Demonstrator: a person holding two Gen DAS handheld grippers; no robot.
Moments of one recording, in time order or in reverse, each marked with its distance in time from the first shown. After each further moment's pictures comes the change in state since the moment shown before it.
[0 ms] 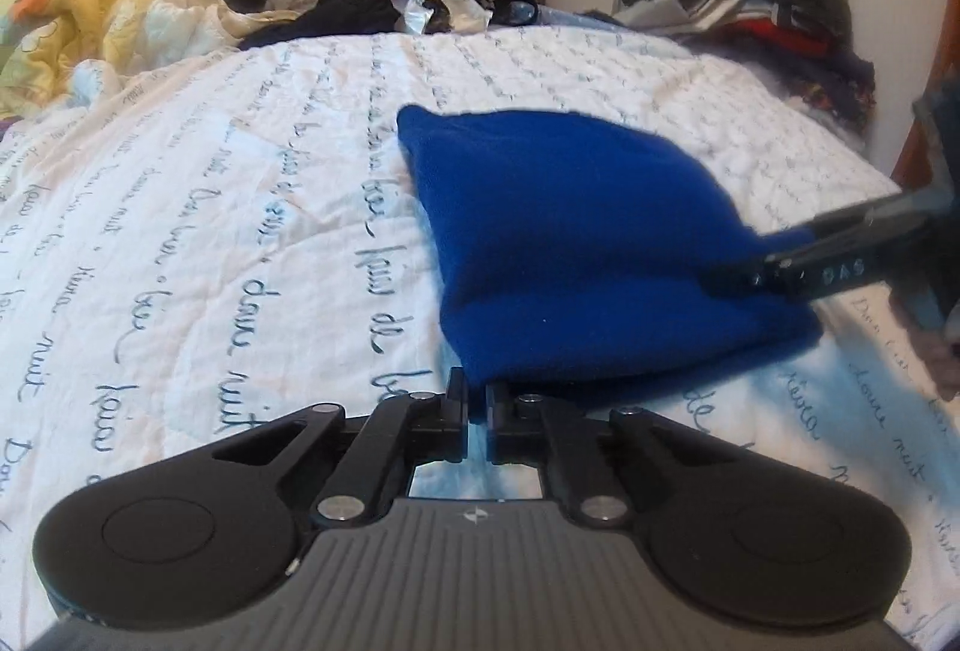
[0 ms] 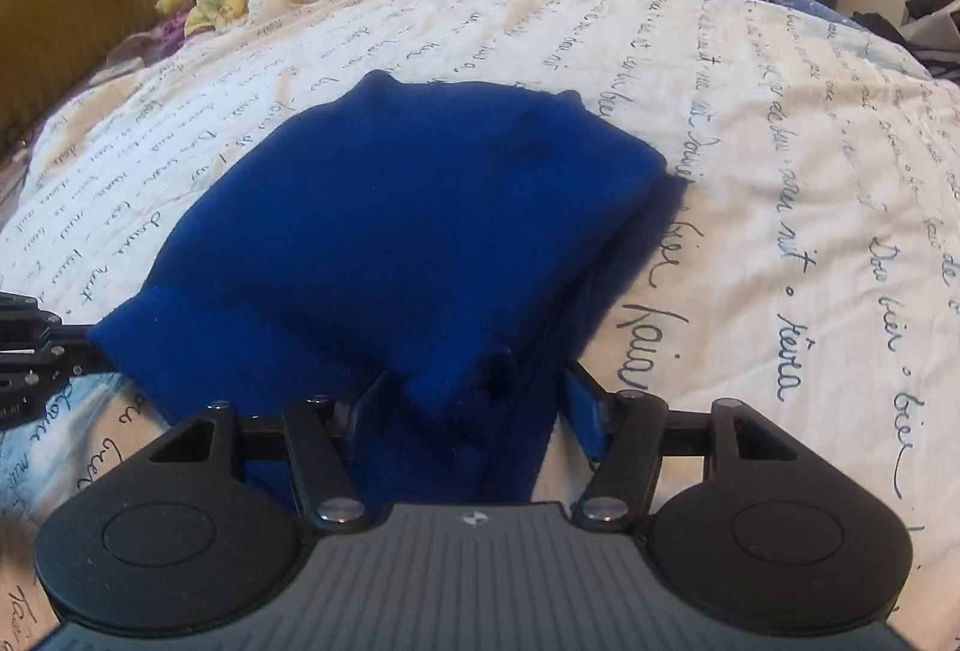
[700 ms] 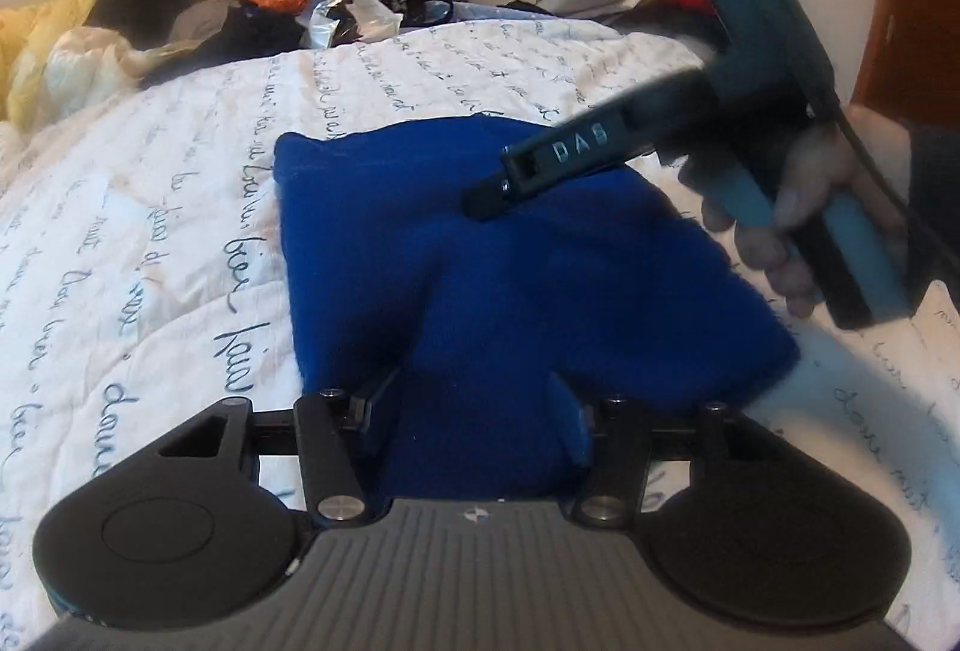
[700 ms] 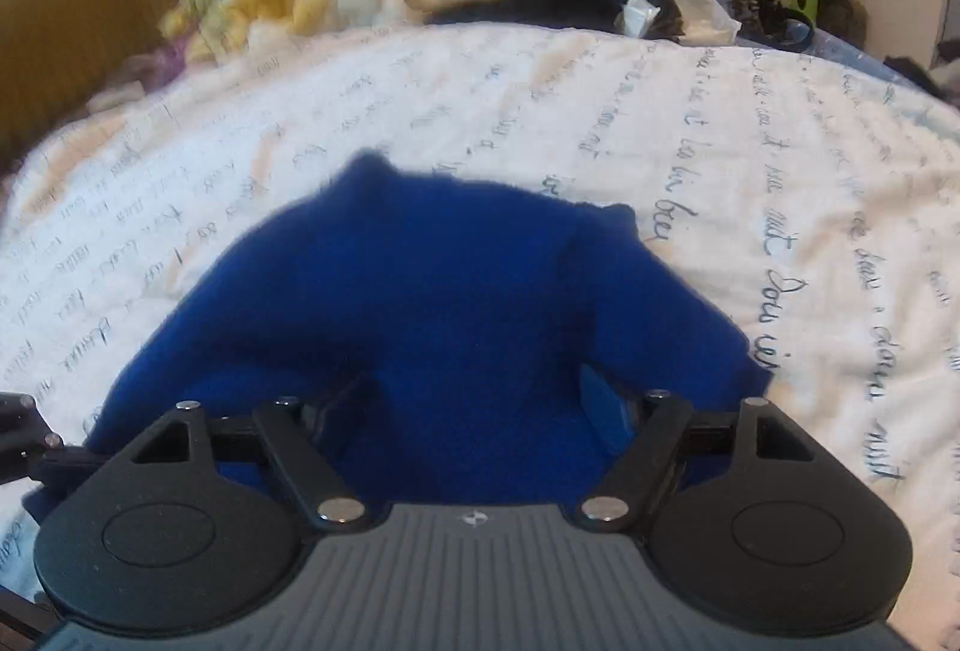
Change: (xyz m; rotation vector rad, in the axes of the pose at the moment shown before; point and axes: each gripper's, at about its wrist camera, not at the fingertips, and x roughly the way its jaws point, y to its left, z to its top) left arm 0.051 -0.046 0.028 0.114 0.015 -0.087; right arm 0.060 -0.009 0.082 0.037 -0.052 0.061
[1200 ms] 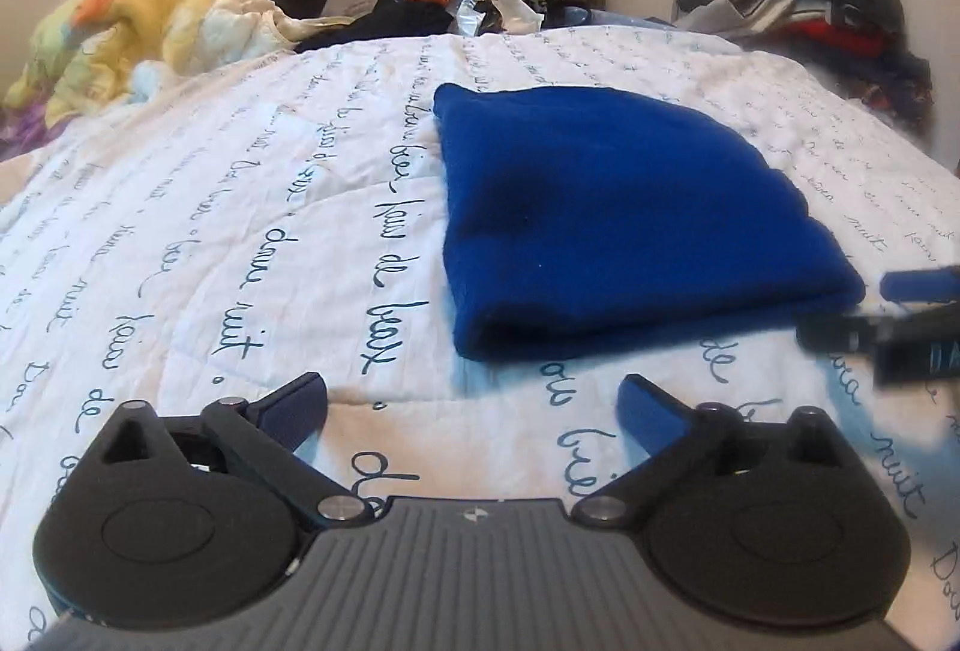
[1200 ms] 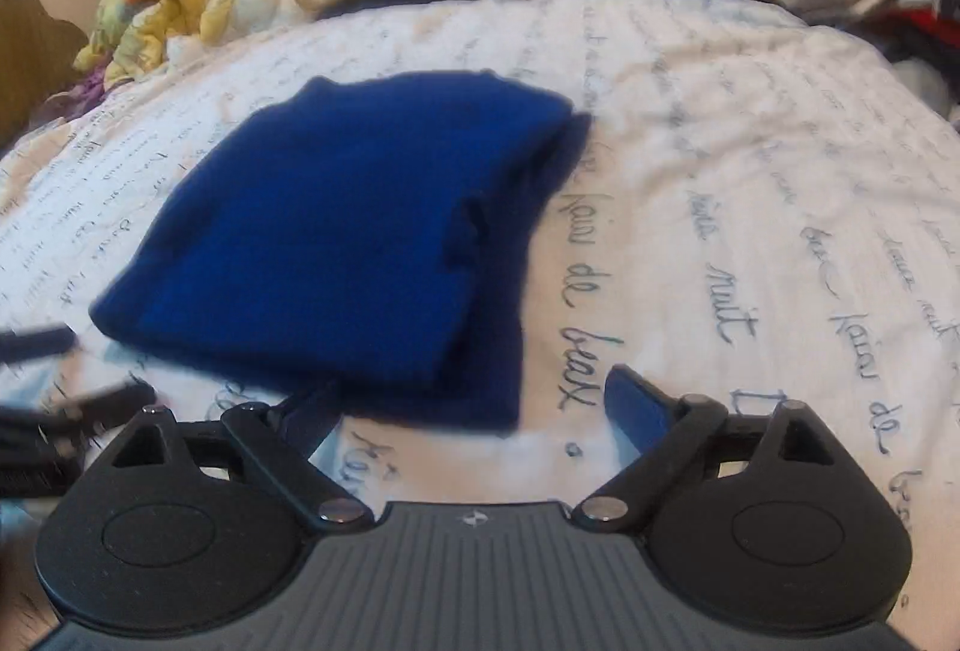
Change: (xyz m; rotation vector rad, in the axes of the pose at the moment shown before) left arm -0.038 -0.006 -0.062 -0.131 -0.024 0.259; right arm -0.108 0.050 -0.149 0.083 -0.064 -0.300
